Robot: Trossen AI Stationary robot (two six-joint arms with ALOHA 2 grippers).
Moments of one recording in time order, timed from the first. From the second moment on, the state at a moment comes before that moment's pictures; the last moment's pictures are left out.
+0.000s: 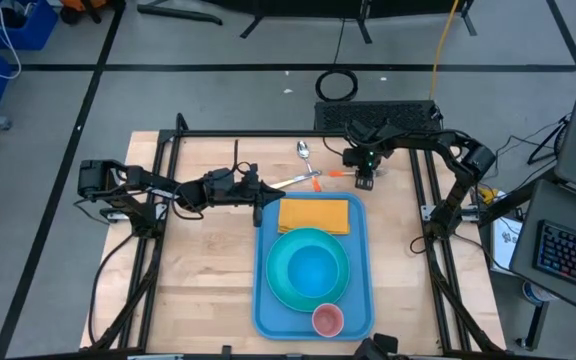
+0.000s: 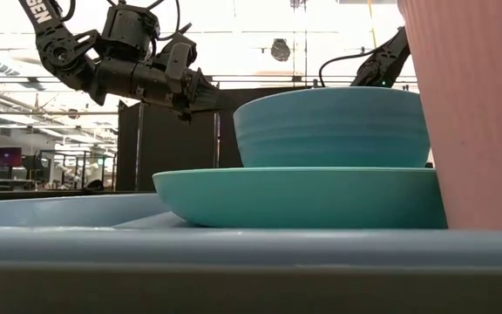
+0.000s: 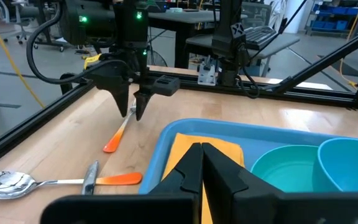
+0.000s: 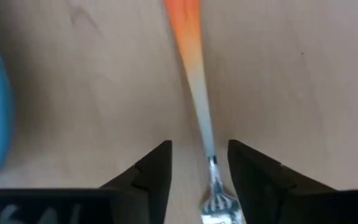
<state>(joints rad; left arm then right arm) 0.19 1.54 0.53 0.87 0.10 -0.06 -0.75 1.74 1.00 -0.73 -0.05 -0.55</state>
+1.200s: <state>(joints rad) 0.19 1.54 0.53 0.87 0.10 -0.06 -0.73 1.60 1.00 -0.75 -0.05 -0.50</state>
